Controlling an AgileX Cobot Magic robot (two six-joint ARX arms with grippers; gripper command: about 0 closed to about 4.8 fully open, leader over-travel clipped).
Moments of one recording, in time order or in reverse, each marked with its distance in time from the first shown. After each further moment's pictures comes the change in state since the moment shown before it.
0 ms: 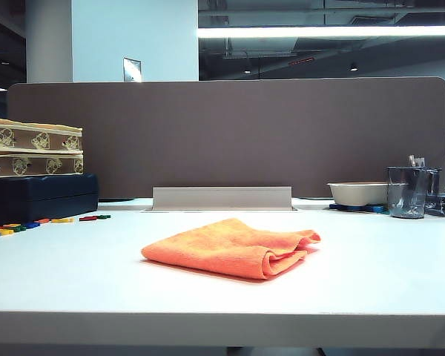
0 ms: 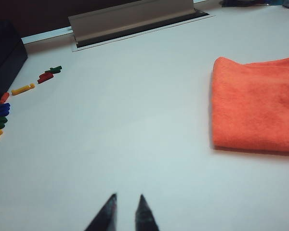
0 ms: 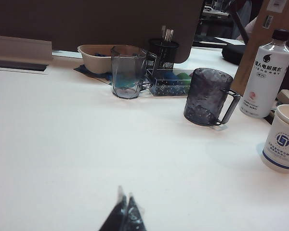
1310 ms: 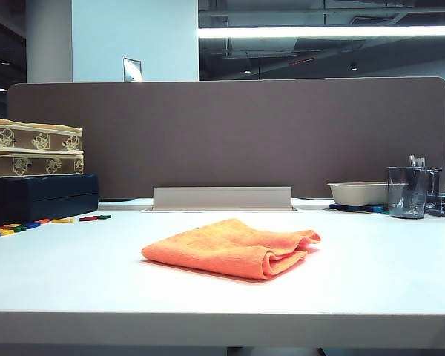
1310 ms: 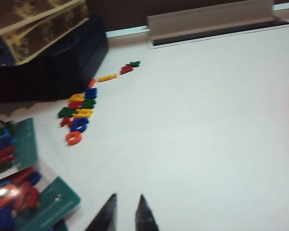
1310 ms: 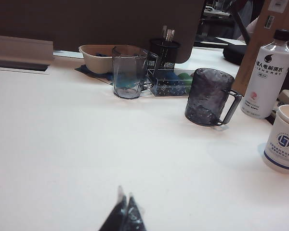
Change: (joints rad) left arm 0.253 -0.396 0.004 -0.356 0.004 -0.001; right arm 0.000 0.000 0.000 0.000 -0.004 0.000
